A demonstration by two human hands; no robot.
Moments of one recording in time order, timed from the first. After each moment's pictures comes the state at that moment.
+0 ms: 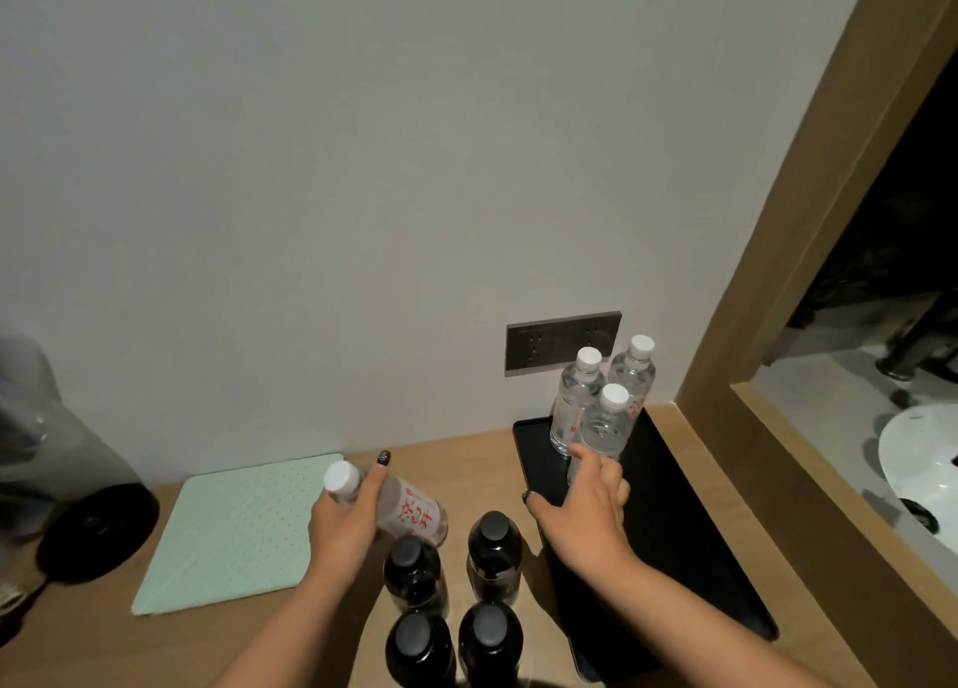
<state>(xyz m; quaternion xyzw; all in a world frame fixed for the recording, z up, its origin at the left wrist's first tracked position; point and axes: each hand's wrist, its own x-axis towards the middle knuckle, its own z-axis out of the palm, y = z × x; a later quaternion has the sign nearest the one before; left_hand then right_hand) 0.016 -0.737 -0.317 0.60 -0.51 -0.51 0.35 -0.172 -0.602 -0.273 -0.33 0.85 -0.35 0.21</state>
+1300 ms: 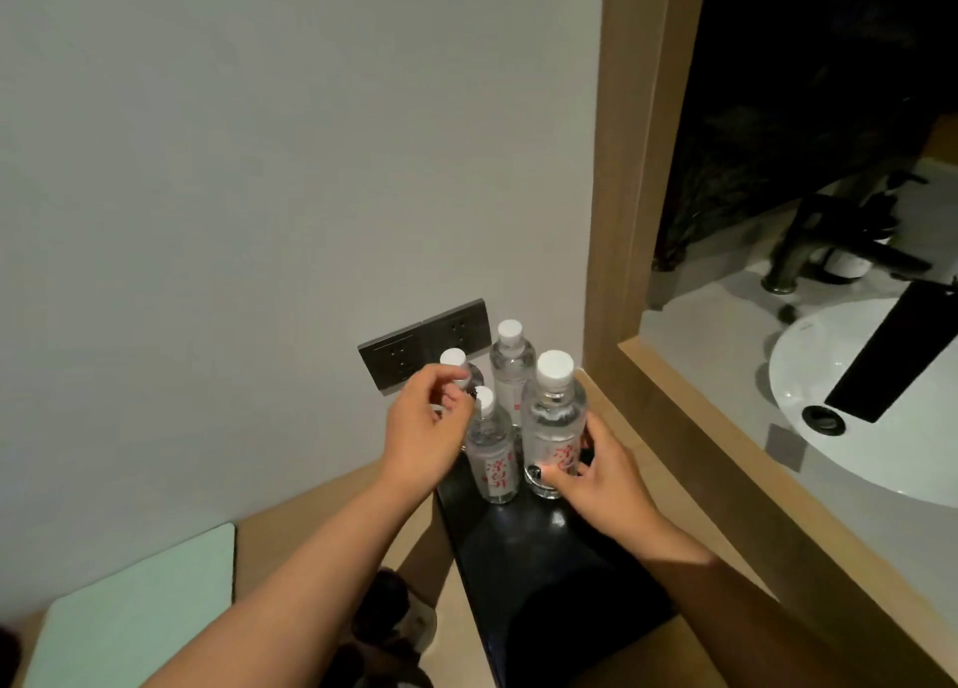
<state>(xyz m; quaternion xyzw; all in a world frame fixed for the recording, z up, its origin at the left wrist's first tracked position) -0.213 -0.696 -0.249 0.33 -0.79 -0.42 0.29 -0.332 -0.544 -0.322 -0.32 0.73 -0.55 0.25</state>
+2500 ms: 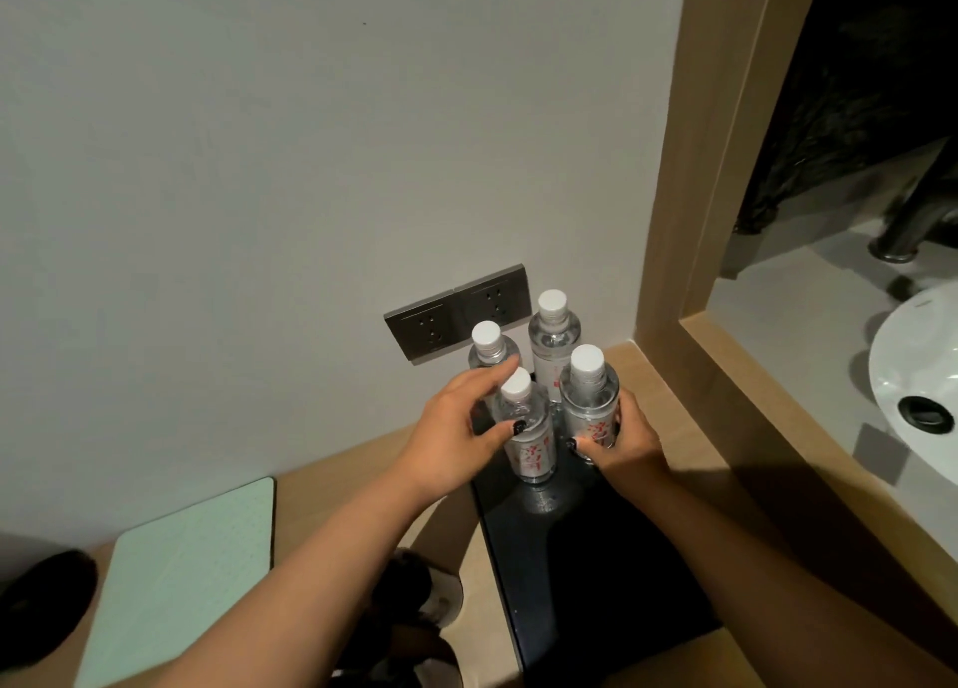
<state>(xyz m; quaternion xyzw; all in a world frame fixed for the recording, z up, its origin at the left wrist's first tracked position) -0.205 -0.715 -0.271 0.27 -0.87 -0.39 0.12 -0.364 -0.593 -0.385 -0.24 0.80 -0.48 0.27</state>
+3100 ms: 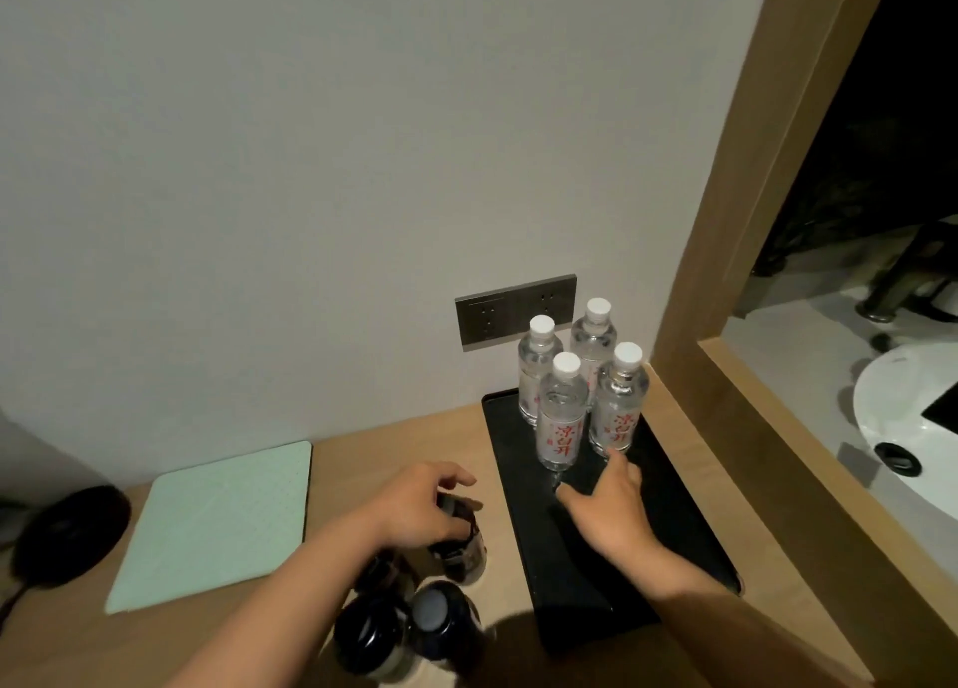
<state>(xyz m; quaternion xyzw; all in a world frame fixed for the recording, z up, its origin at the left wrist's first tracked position) -0.075 -0.698 -0.278 0.38 -0.84 -0.37 -0.12 -0.245 -0.565 -0.321 -0.21 0.86 -0.37 0.30</state>
